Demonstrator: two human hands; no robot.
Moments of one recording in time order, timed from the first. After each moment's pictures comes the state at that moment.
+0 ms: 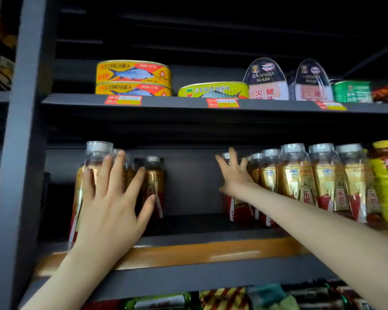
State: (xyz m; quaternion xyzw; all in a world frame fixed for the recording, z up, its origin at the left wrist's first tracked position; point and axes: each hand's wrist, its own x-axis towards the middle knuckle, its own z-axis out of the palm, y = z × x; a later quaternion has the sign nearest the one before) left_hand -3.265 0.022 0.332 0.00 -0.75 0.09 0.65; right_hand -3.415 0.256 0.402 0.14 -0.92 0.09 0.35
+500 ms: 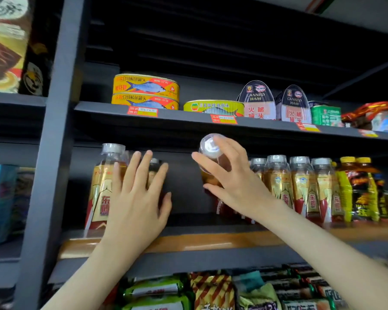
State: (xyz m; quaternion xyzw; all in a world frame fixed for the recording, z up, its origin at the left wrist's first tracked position) left_hand -3.238 0.044 0.334 -0.10 -0.73 0.03 0.68; right_hand -3.276 0.263 0.387 0.40 -0.63 -0.03 0.67
